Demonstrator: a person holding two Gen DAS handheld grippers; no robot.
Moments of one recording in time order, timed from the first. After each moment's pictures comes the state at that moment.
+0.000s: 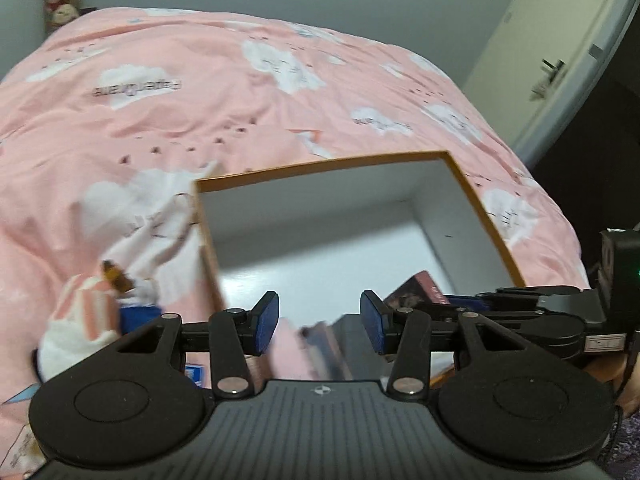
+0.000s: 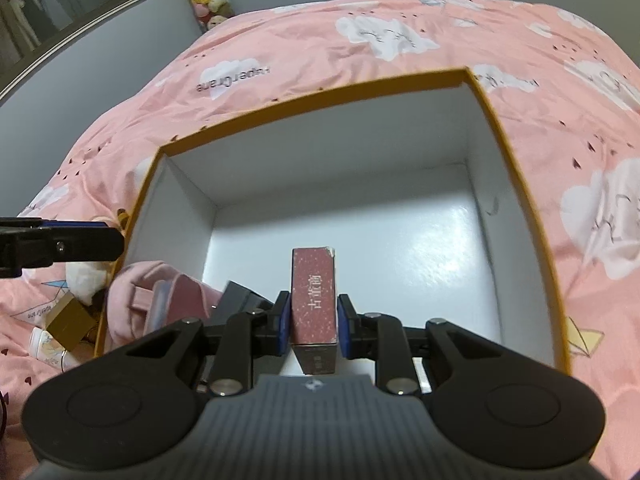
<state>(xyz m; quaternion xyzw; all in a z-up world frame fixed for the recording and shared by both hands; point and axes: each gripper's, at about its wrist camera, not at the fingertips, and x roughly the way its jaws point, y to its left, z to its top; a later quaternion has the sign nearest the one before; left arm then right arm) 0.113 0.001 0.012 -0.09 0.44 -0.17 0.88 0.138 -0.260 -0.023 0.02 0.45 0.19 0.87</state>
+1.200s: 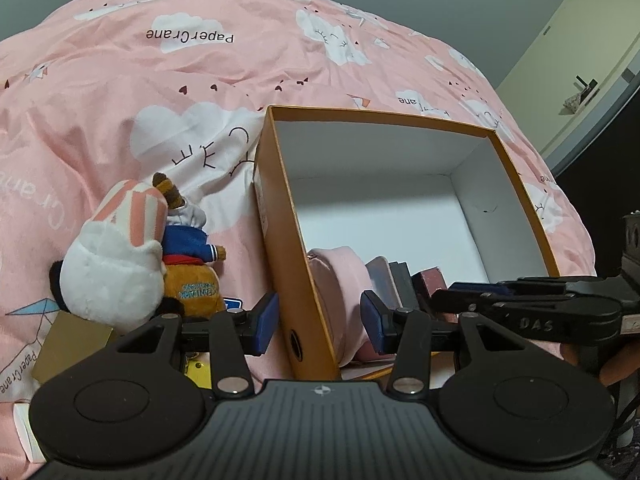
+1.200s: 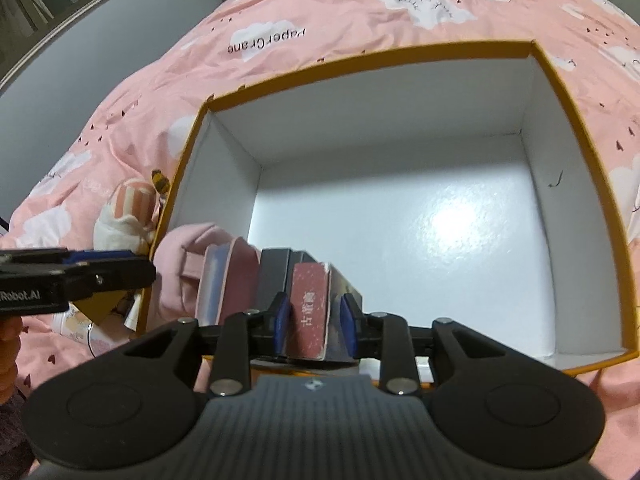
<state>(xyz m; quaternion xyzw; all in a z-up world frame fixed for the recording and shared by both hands) 0.084 0.039 -0.020 -0.13 0.47 -0.14 0.86 0.126 -0.229 -0.026 0.02 0.49 0.22 0.84</state>
